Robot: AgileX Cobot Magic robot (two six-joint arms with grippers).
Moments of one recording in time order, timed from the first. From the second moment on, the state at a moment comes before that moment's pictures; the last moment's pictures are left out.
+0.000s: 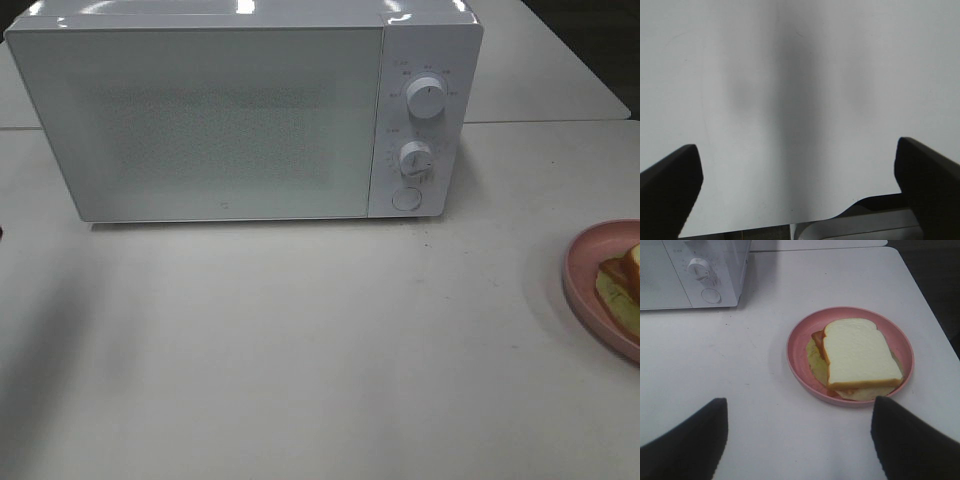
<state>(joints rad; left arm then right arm) -0.09 1.33 -0.93 -0.12 0.99 0.01 0.00 0.00 -0.51 -0.03 1.04 0.04</state>
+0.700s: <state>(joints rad) -0.06 0.89 -0.64 -0.06 1.07 0.01 0.00 0.00 -0.51 -0.03 1.04 0.04</state>
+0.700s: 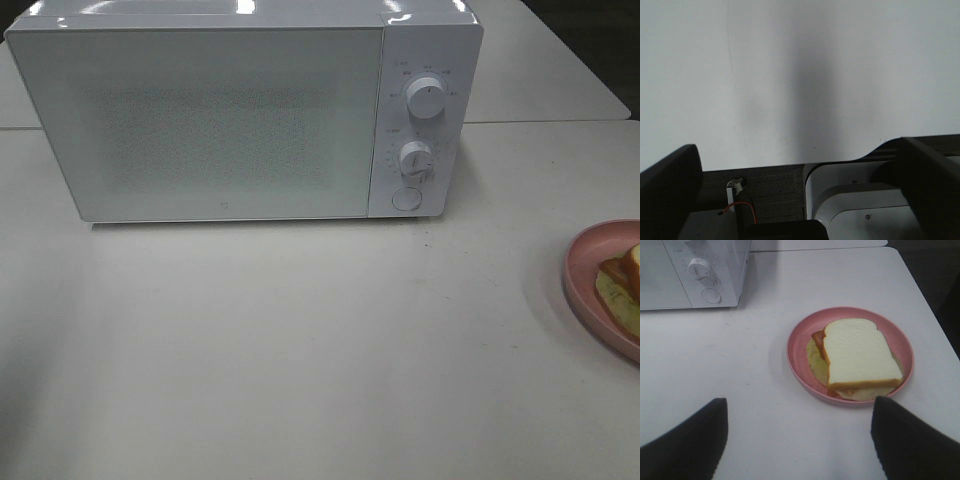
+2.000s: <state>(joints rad) -0.06 0.10 -0.50 -0.06 1.04 0.01 0.00 0.00 -0.51 -0.03 1.04 0.04</state>
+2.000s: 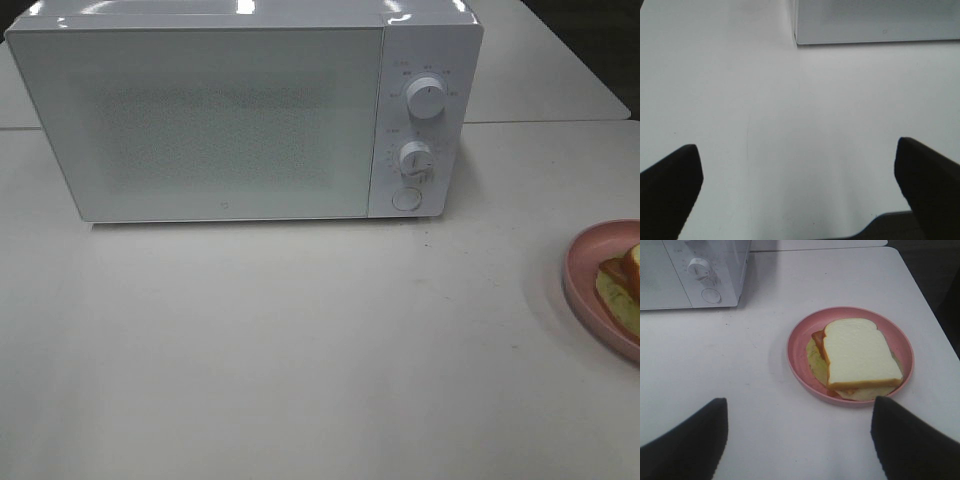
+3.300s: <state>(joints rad) -0.06 0.00 -0.50 -0.06 1.04 0.01 0.00 0.00 -0.51 -0.02 1.04 0.04</state>
